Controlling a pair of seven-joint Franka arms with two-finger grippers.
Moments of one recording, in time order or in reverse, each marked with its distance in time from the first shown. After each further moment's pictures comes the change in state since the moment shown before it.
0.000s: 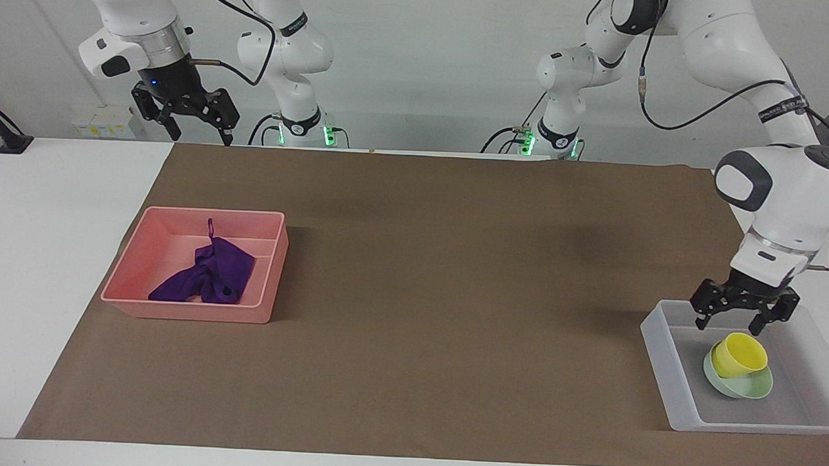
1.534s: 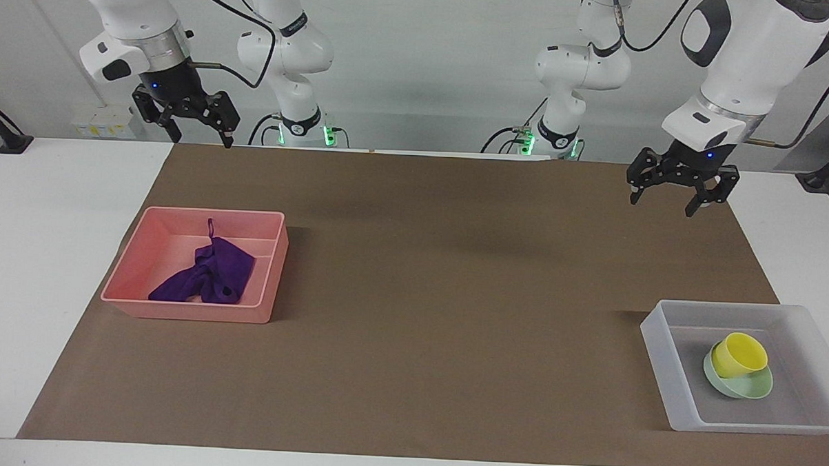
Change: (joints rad) left arm -0.349 -0.306 0.193 0.020 -0.008 -0.540 -0.079; right arm 0.000 0.004 0.000 0.000 0.000 0.002 0.000
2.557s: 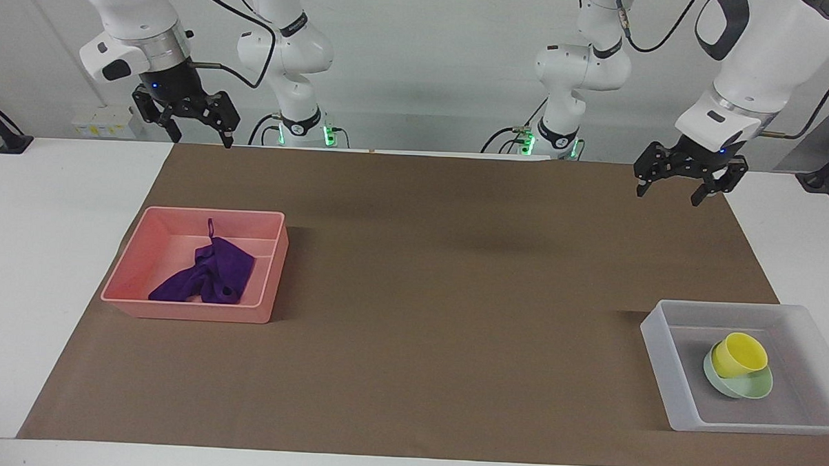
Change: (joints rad) left arm -0.003 0.040 0.032 0.093 0.000 -0.122 -0.065; right arm 0.000 0.000 0.000 0.000 0.000 0.000 0.000
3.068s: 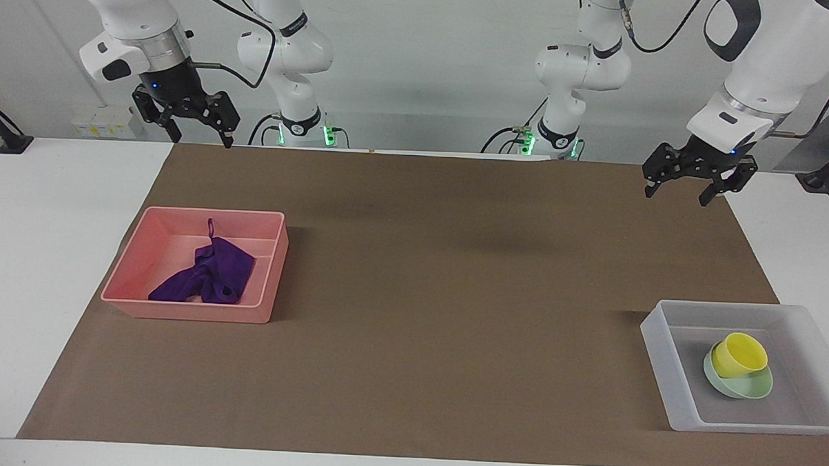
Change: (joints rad) left arm 0.007 0.000 0.007 0.000 0.000 0.000 0.000; right arm 0.000 0.000 0.000 0.000 0.000 0.000 0.000
